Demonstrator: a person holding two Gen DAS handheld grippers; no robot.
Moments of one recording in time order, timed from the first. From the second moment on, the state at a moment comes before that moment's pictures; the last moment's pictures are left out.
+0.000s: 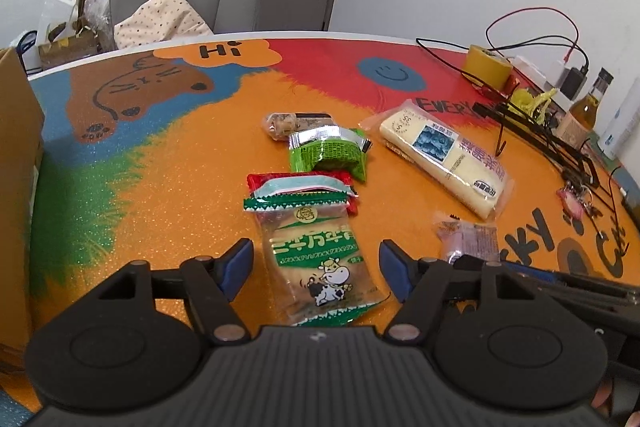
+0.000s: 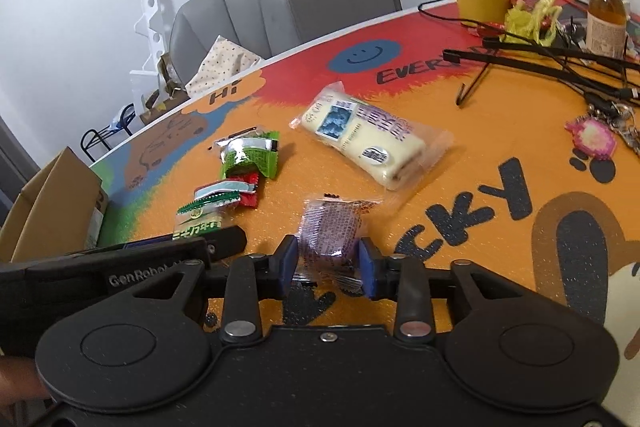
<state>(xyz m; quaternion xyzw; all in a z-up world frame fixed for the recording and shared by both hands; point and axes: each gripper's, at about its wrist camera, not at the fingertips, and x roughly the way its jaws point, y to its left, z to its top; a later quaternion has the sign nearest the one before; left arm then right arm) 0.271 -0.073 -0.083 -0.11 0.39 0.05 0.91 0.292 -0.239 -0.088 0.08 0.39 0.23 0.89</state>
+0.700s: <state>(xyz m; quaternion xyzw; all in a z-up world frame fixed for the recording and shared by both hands) 0.238 -0.054 -0.061 -0.09 0.37 0.05 0.92 0.273 -0.219 -0.075 0.05 0.37 0.22 0.90</state>
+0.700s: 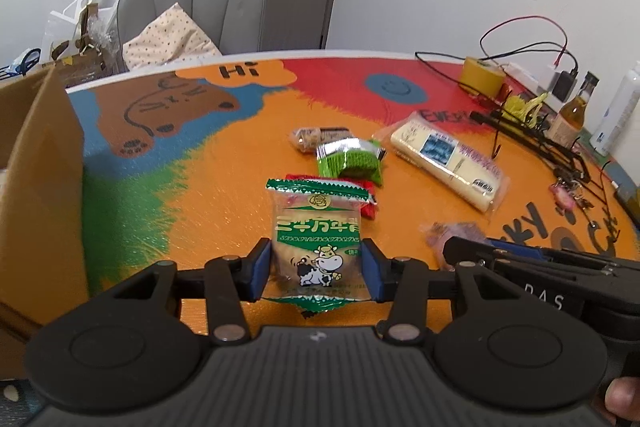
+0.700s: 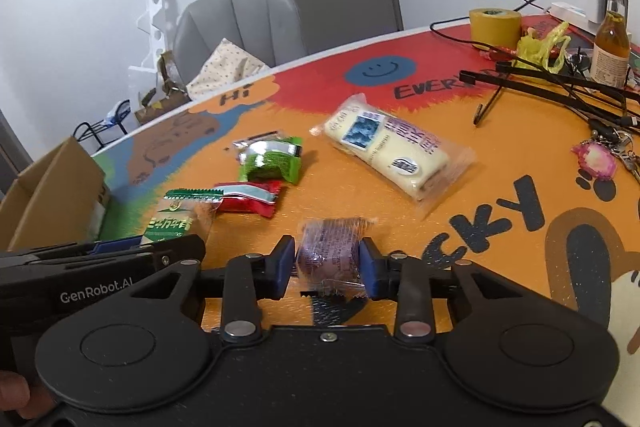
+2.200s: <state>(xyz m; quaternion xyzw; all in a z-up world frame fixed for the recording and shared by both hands) 0.184 -0.006 -0.037 -0.13 0.34 0.07 0.93 0.237 -0.180 -0.079 0.00 0.39 0.21 0.90</state>
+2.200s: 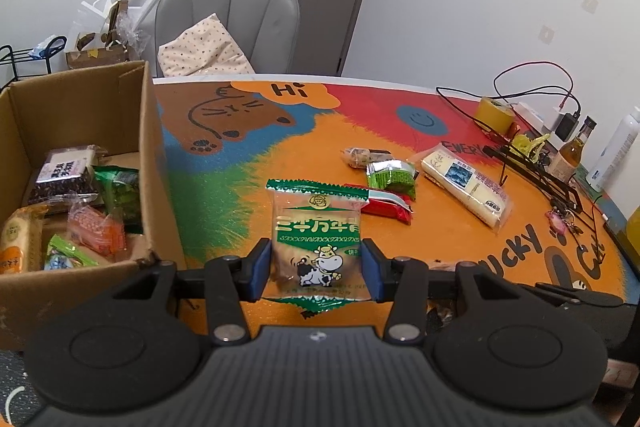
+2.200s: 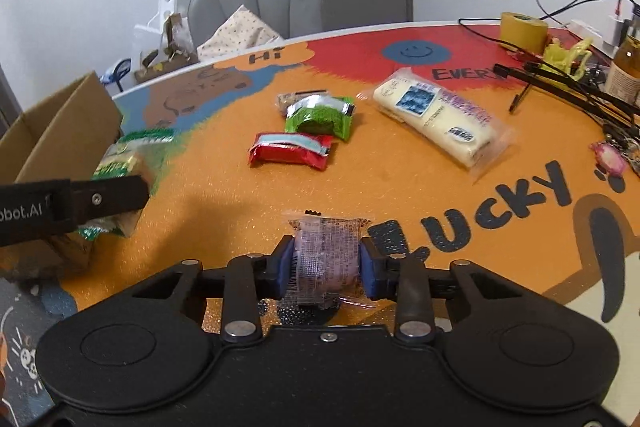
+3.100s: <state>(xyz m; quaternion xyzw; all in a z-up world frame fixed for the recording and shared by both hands) 0.137 0.014 0.028 -0.12 0.27 0.08 0.95 0.207 -0.167 -0.003 0.03 0.31 0.26 0.91</state>
